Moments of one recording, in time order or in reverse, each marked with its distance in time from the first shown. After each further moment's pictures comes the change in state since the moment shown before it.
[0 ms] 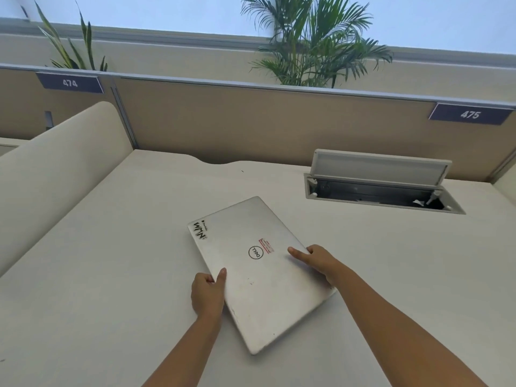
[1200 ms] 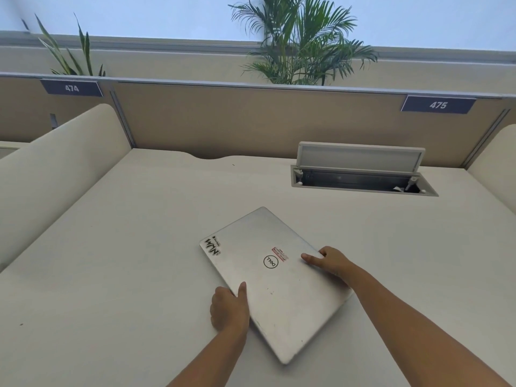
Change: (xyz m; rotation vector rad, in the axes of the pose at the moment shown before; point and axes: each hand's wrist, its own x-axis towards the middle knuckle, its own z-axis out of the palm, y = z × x) left_hand -0.114 -0.019 0.014 0.346 -0.024 -0.058; right_hand -0.062 0.064 -0.041 -0.181 0.075 -0.040
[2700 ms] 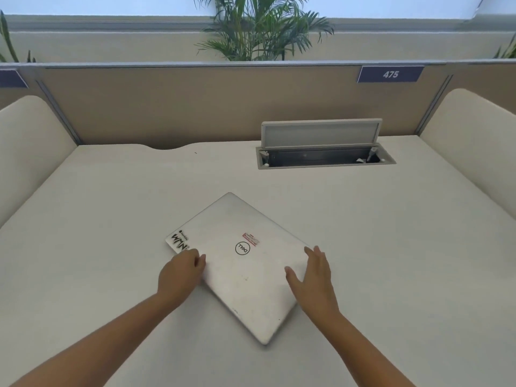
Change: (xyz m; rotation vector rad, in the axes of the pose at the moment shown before) left_hand 0.069 0.018 -0.038 0.549 -0.090 0.711; right_hand -0.125 0.004 0.054 0.051 0.375 -0.078
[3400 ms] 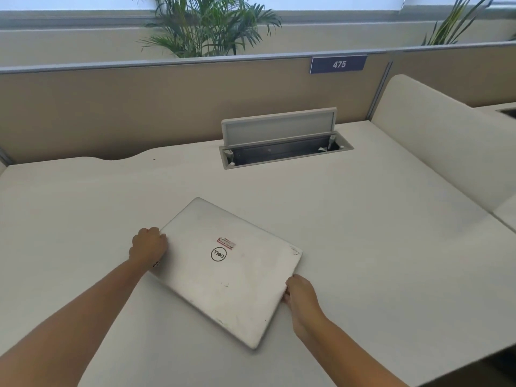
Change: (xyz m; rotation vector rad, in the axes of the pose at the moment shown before) left_hand 0.111 -0.002 0.000 0.048 -0.167 -0.126; right_hand -0.016 0.000 0.010 0.841 0.063 0.642
